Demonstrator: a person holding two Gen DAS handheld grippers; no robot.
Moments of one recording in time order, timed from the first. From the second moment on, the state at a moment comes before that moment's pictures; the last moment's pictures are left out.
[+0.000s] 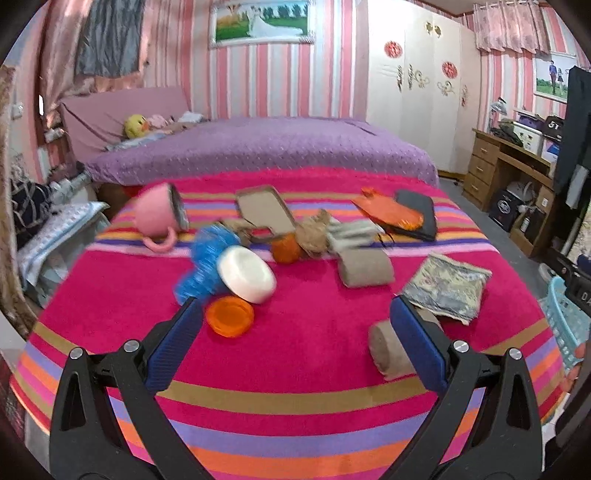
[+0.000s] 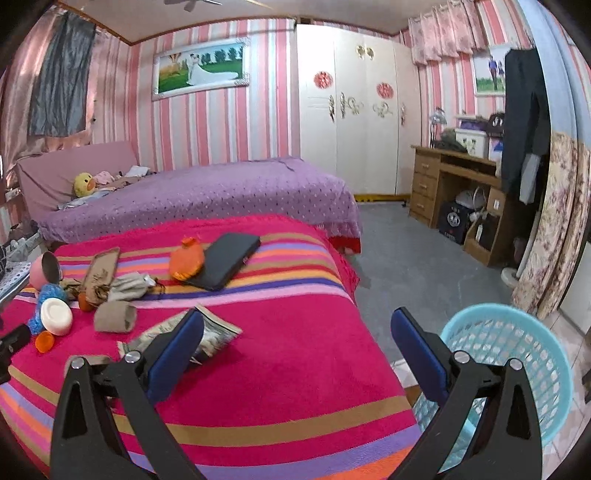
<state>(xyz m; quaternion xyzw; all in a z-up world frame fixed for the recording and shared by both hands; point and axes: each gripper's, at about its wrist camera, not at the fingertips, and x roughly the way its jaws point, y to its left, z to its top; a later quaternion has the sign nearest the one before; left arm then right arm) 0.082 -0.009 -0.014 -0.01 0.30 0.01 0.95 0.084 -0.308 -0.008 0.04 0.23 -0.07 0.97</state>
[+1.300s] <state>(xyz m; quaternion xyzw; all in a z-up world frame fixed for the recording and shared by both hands) 0.104 -0.035 -0.025 0.03 0.32 -0.01 0.95 0.112 -0.273 -0.035 0.00 0.27 -0.05 0.96</state>
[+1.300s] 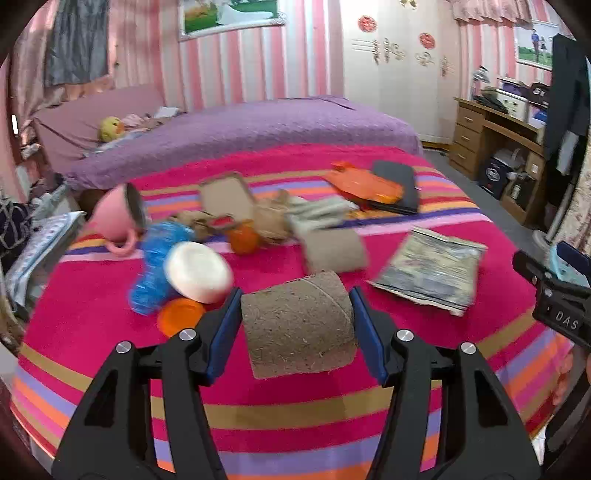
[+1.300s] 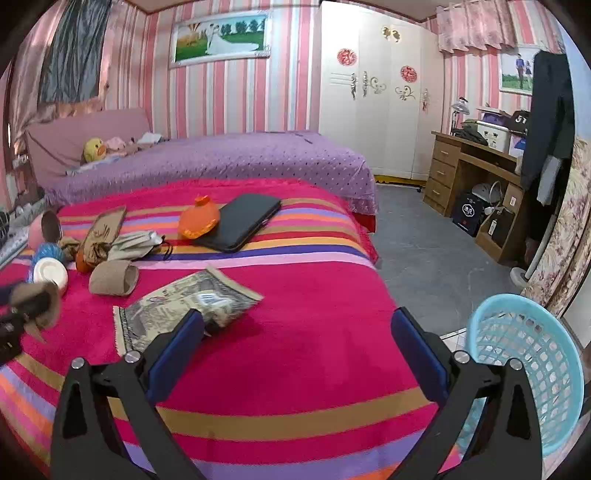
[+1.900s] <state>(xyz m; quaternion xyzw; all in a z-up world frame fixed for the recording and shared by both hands) 0.113 0.020 -0.013 0.01 0.30 0.02 0.95 0.162 -0.224 -0.068 -0.02 0.38 0.00 0.92</state>
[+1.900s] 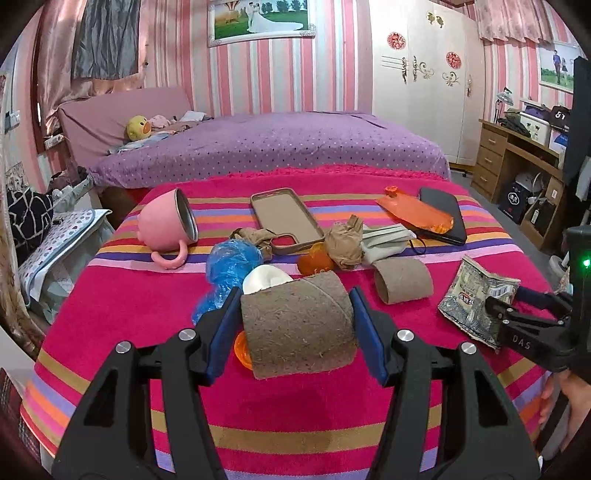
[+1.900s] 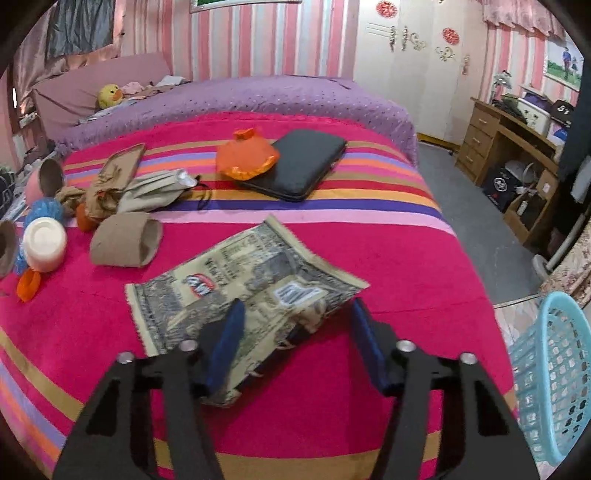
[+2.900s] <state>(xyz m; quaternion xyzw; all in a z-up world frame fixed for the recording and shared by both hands) 0.099 -0.037 -0.007 0.00 0.30 0.00 0.95 0.111 -0.307 -0.032 0.04 0.30 0.03 0.95</state>
